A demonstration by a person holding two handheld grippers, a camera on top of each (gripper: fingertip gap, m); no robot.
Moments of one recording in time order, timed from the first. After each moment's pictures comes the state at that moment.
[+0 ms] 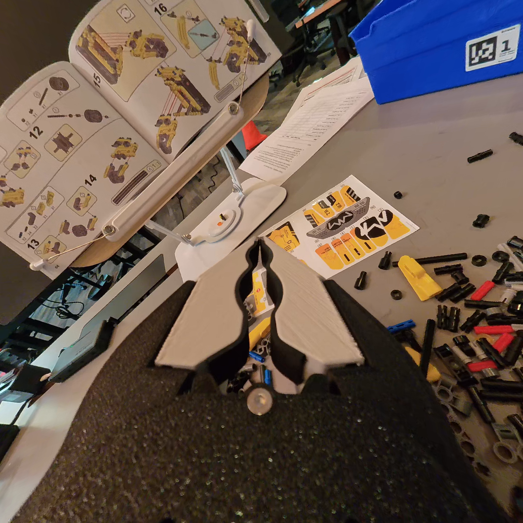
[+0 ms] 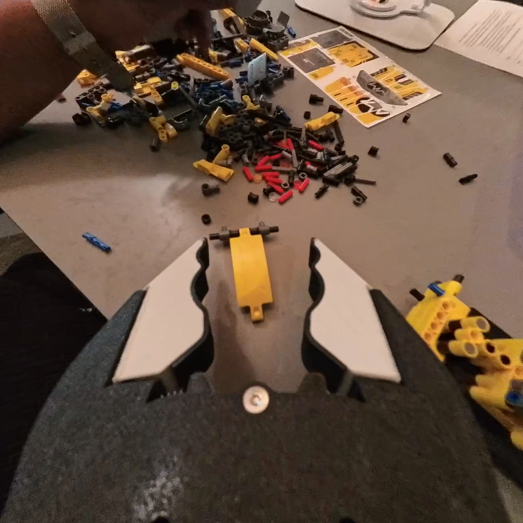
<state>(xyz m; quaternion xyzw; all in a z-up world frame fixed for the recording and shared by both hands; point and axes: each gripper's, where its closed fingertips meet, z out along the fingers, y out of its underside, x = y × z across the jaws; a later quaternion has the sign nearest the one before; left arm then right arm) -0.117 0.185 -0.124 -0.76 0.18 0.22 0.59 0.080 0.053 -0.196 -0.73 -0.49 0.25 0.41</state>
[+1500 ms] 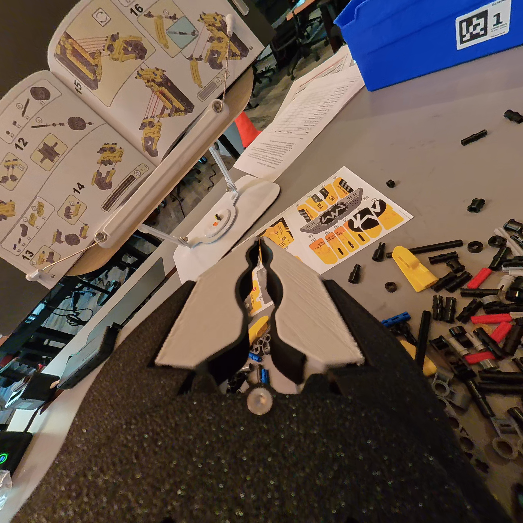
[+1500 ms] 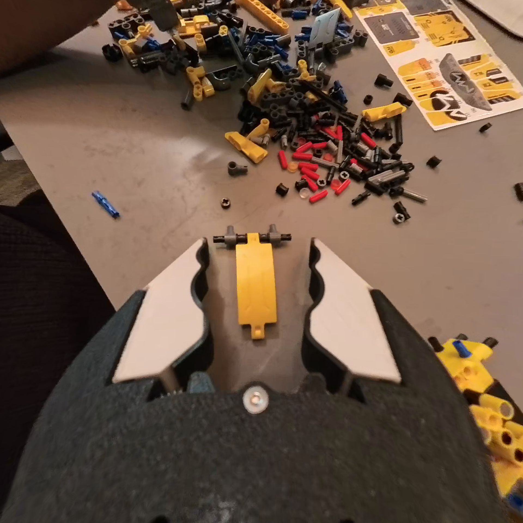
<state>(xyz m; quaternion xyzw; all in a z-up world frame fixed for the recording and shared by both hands) -0.111 0.186 -0.132 -0.76 0.21 0.23 0.58 0.069 0.038 -0.210 -0.68 -0.60 0.24 0.34</state>
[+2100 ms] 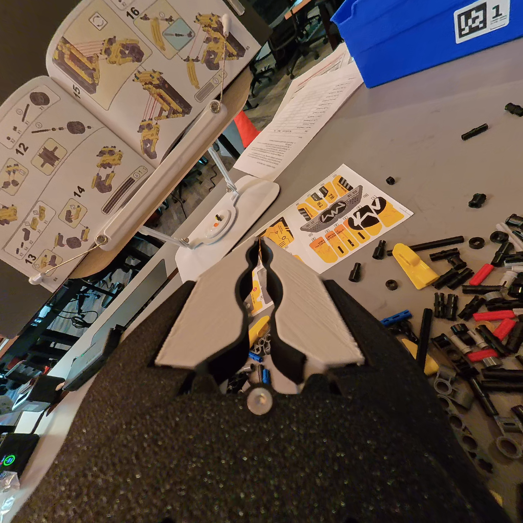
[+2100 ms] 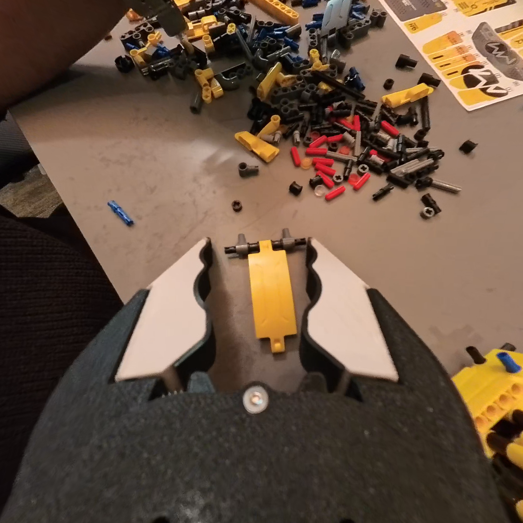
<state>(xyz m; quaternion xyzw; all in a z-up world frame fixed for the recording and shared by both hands) -0.110 0.187 -0.134 -0.75 0.21 0.24 0.57 0.063 0.030 -0.216 -0.70 -0.58 0.28 0.31</state>
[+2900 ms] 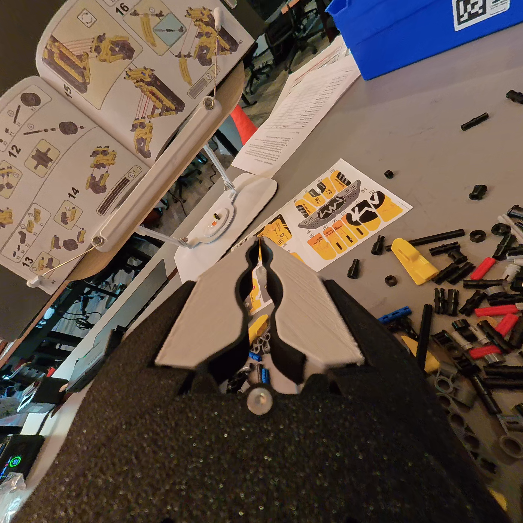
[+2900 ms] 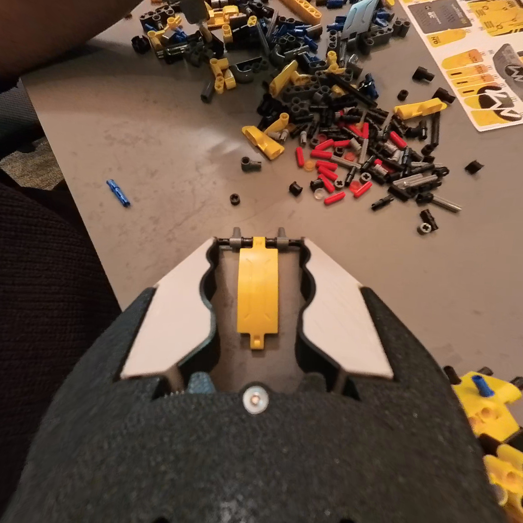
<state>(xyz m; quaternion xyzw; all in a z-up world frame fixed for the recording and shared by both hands) -0.109 0.188 -0.138 -0.75 0.22 0.24 0.57 0.066 0.033 -0.218 -0.66 -0.63 0.28 0.30</state>
